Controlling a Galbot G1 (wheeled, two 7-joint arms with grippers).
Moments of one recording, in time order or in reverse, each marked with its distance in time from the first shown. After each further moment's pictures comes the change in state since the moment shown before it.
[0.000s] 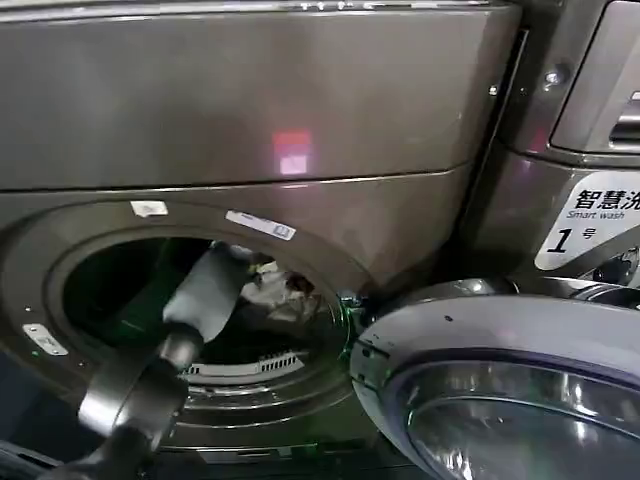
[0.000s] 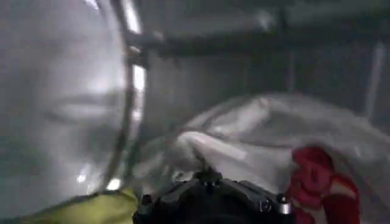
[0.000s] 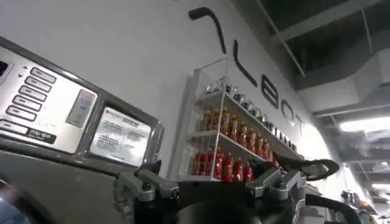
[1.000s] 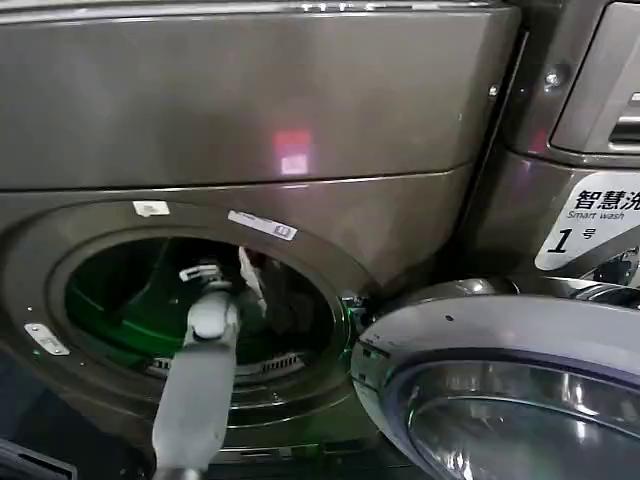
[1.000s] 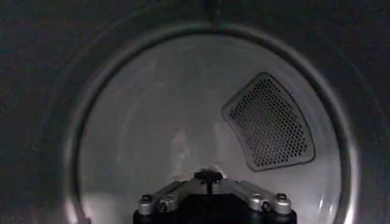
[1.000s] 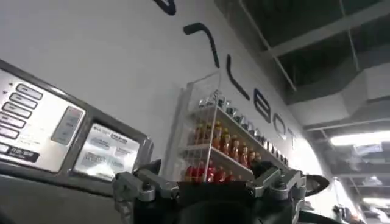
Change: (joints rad) left arm 0.595 -0.075 -0.365 -0.802 -0.345 -0.249 -0.710; right arm -0.013 -0.022 0.031 -0.017 0.009 0.046 0.028
